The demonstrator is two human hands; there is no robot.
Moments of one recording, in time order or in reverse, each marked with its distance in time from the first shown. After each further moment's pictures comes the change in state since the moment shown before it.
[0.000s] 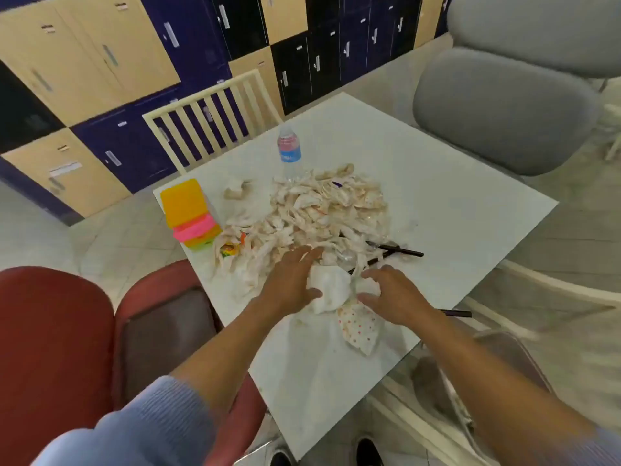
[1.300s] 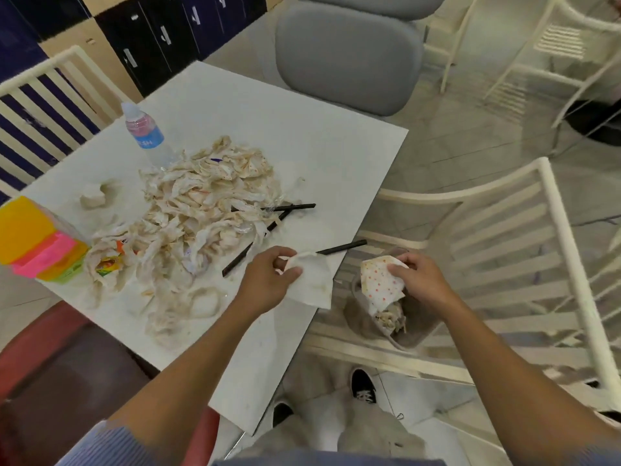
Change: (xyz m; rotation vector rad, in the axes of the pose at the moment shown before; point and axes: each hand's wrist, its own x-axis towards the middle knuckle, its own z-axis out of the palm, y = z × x) left_hand -0.018 0.100 0.049 -0.576 -0.127 -0.010; right_hand -0.150 0.120 -0.018 0.790 0.453 0.625
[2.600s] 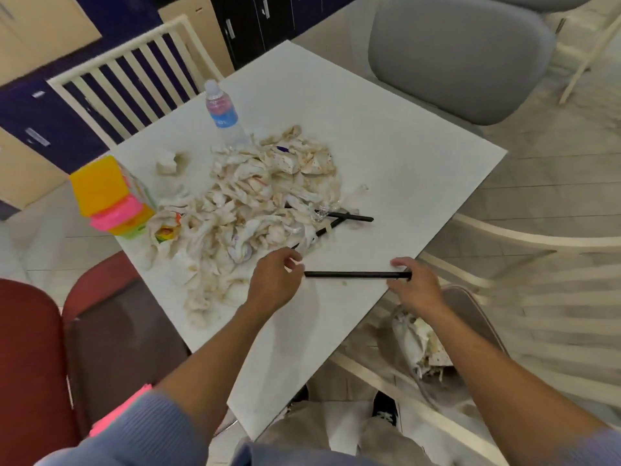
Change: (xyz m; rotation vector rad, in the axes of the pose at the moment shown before) left_hand 0.033 -0.040 -0.010 0.122 0.287 -0.226; right_hand 0.083 -0.017 0.071 -0.370 -0.174 -0.173
